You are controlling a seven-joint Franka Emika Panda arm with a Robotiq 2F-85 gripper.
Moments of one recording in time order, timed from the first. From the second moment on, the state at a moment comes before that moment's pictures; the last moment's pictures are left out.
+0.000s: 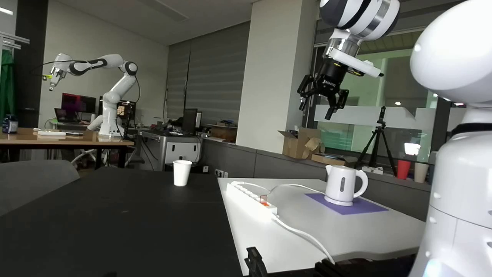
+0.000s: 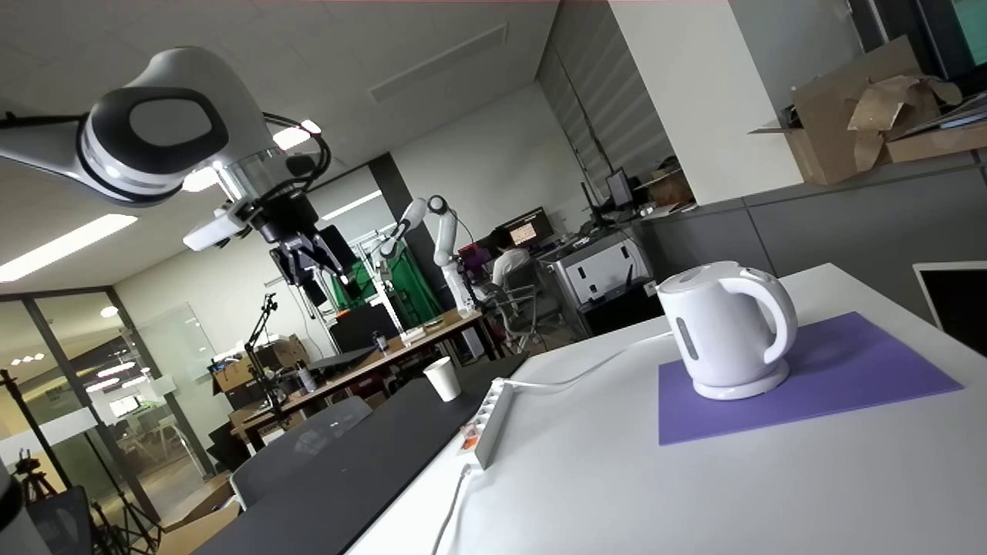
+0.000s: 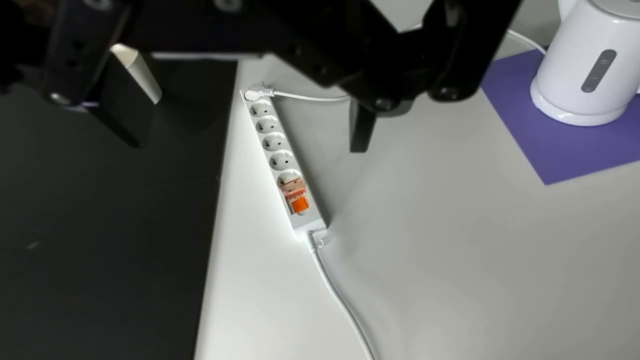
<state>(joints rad) 0.01 -0.64 -0.09 -2.71 0.17 2.30 -0.06</state>
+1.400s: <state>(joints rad) 0.08 -0.02 0.03 -2.65 -0.05 2.99 -0.14</state>
